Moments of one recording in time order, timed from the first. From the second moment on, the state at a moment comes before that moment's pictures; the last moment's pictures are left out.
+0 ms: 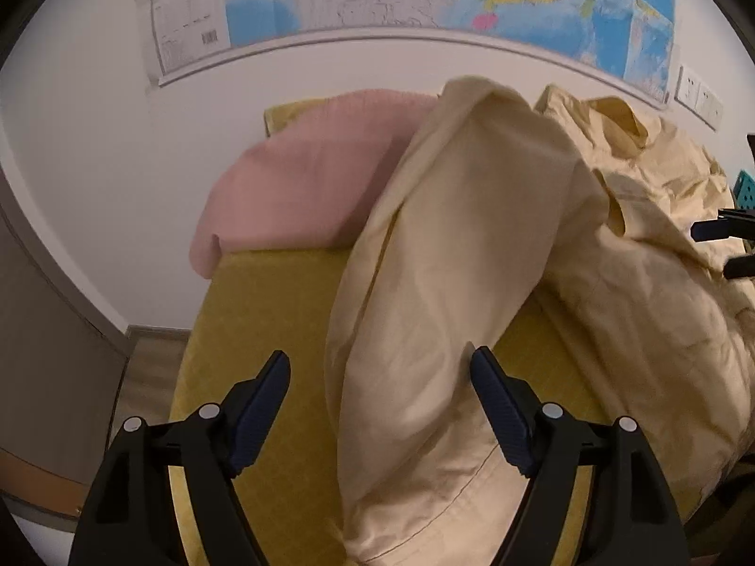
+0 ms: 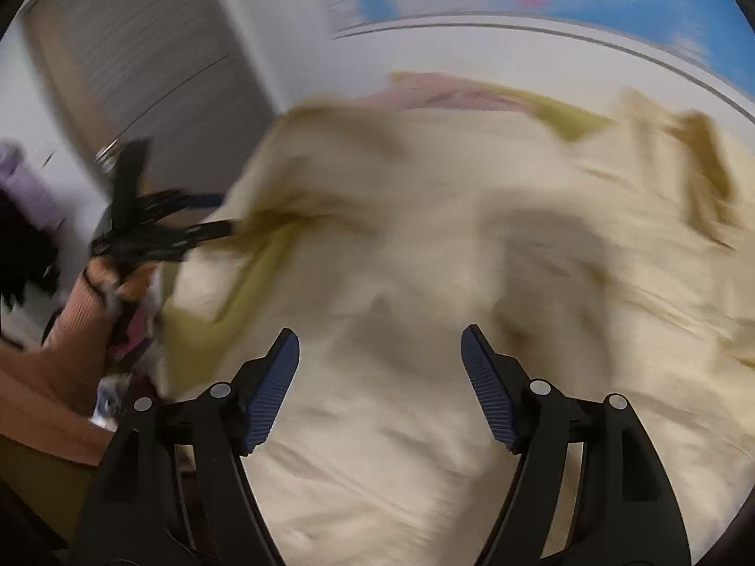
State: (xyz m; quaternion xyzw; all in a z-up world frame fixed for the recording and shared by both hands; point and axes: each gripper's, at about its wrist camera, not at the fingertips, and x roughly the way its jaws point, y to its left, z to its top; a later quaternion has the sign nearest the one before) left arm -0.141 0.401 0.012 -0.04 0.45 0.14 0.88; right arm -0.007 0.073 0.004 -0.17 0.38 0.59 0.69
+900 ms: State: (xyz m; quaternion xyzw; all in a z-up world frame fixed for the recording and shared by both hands) left arm -0.147 0.414 0.061 -0.07 0.41 0.10 0.90; right arm -0.176 0.250 -0.070 -0.35 0.29 0.67 0.58
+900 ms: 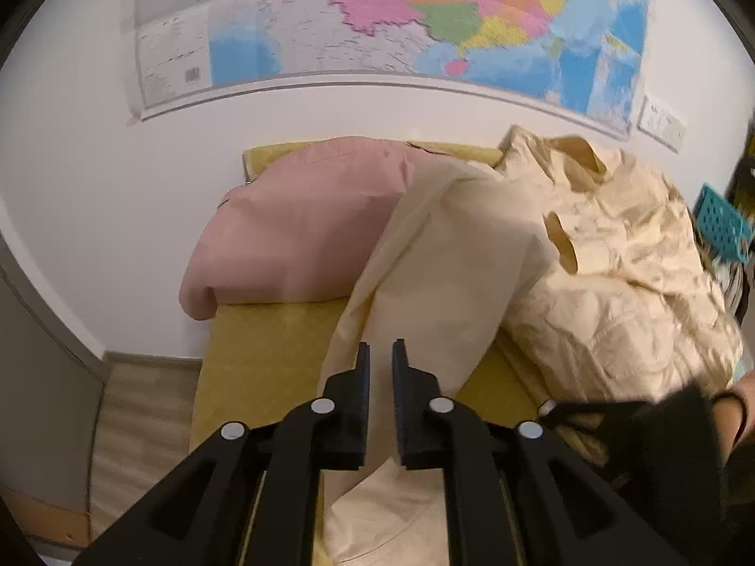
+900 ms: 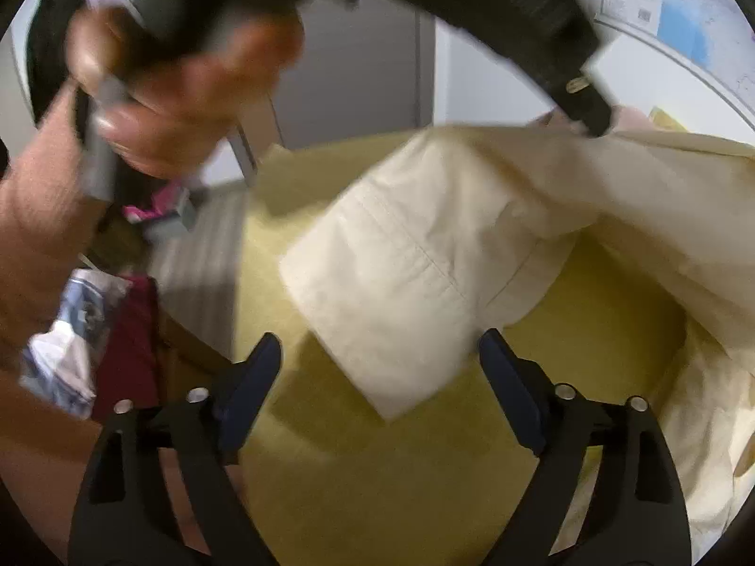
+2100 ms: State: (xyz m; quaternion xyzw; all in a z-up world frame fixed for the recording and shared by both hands) left arm 0.013 0.270 0.073 -0.02 0.40 -0.06 0.91; right arm 0.197 -0.244 -0.012 0.30 0.45 0.37 0.75
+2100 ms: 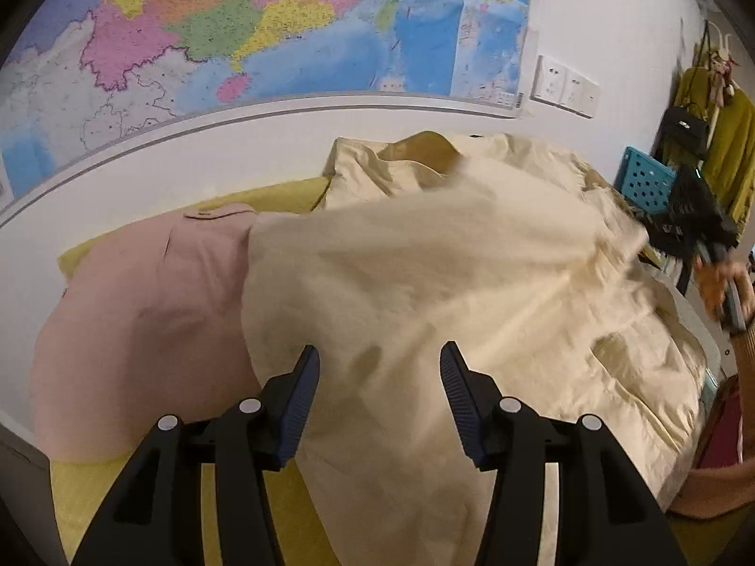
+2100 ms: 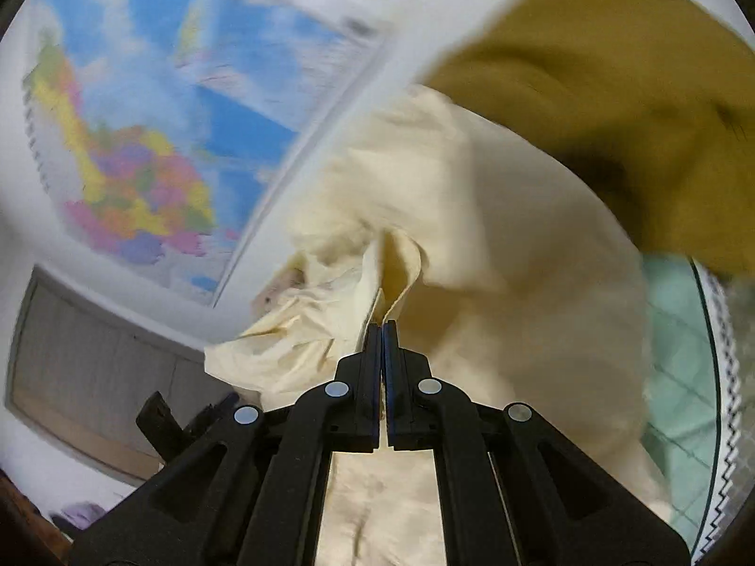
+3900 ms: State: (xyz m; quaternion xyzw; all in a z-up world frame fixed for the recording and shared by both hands) left arm 0.165 0.231 0.028 0.00 0.47 -0.04 0.88; right arm 0.170 -0.225 0.018 0.07 0.37 0.32 0.87
